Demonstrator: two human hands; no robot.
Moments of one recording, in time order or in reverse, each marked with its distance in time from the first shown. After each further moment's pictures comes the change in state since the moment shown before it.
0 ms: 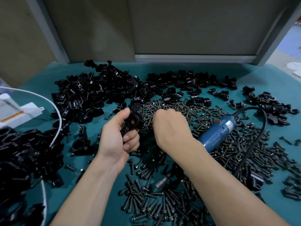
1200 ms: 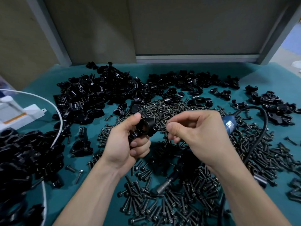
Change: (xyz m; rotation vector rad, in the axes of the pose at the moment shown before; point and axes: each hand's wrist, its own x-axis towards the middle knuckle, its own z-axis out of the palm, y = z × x) left_hand -0.006 -0.005 0.009 -0.004 -0.271 -0.069; right_hand -0.048 0.051 -0.024 1.124 0.136 0.075
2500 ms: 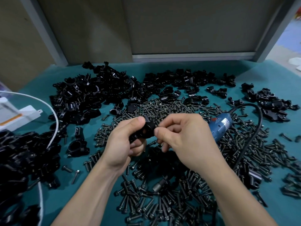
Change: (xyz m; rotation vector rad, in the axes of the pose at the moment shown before) left_hand -0.002 -0.001 0.007 0.230 0.056 0.131; right_hand -0.009 -0.005 0.016 -0.262 -0.021 0.095
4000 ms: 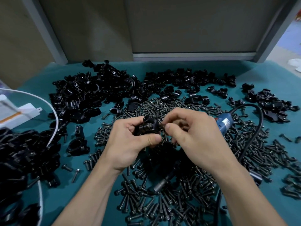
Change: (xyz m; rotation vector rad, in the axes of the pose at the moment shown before) left_hand 0.000 0.003 -0.003 0.300 -0.044 0.184; right_hand 0.002 0.007 -0.016 -0.165 0.018 -0.211
